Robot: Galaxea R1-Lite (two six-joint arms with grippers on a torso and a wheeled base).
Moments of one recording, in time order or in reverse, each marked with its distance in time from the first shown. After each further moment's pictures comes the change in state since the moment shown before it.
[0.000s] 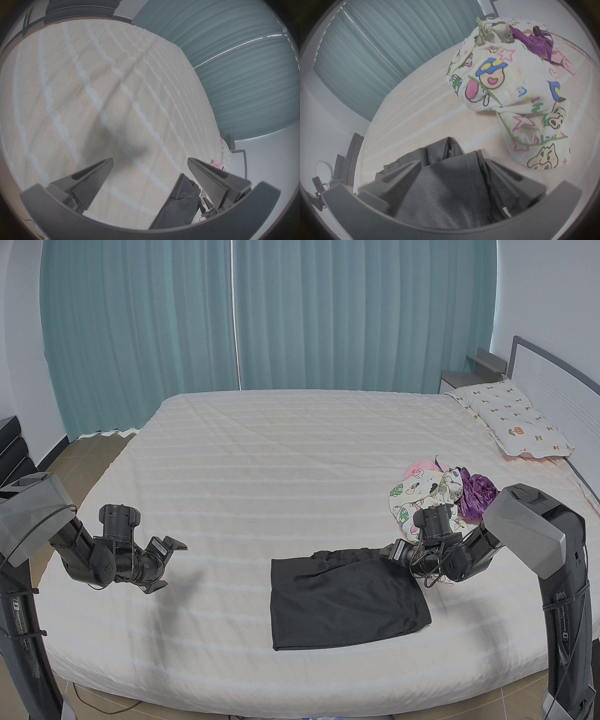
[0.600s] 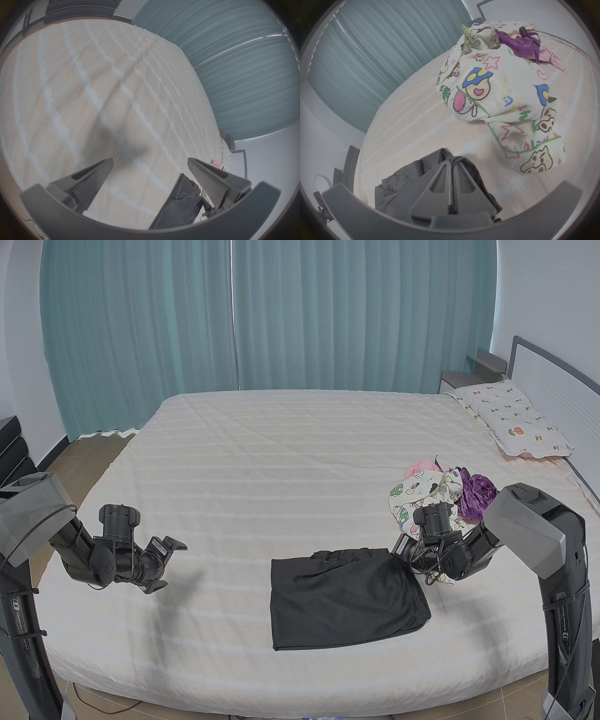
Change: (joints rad) left arm 0.000 0.000 0.000 0.000 0.000 0.000; right arm -0.008 -0.009 -0.003 -0.013 -0.100 0.085
